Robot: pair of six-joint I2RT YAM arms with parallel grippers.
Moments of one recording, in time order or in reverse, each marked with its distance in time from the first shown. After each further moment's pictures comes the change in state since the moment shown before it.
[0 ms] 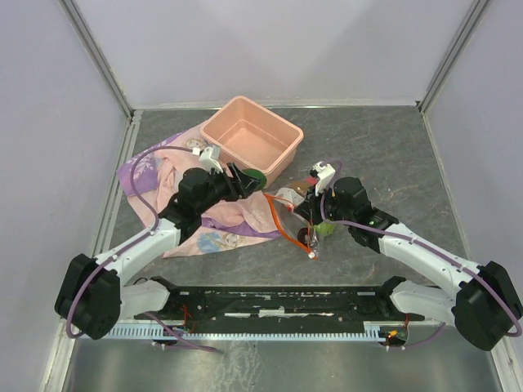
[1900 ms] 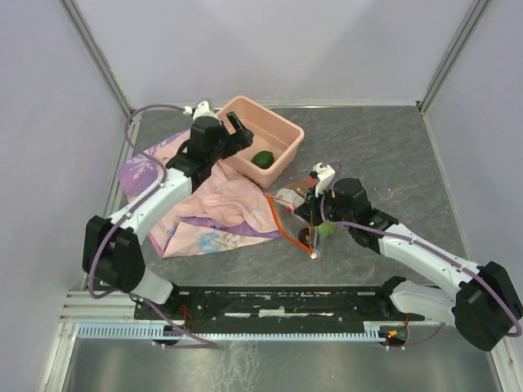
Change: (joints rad) left arm 0.067 0.374 0.640 -0.448 -0.373 -0.015; right arm 0.000 -0.002 -0.010 0.001 -0.008 0.001
